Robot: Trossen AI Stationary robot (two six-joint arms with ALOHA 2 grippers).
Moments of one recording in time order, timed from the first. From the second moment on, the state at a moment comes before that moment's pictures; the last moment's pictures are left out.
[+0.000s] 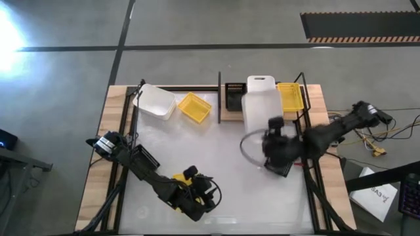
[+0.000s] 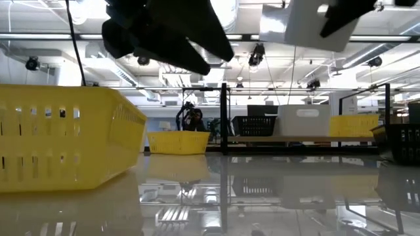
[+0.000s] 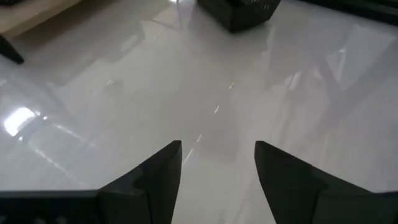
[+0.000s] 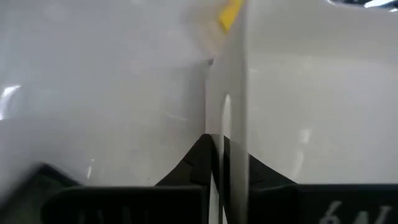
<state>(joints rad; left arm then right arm) -0.61 1.93 1.38 -0.37 -0.81 -0.89 0.42 1.24 1.20 -1.17 0.65 0.00</state>
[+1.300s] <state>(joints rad) -0.61 1.93 1.38 -0.22 -0.82 -0.73 -0.65 1.24 1.06 -0.89 -0.03 -0.71</state>
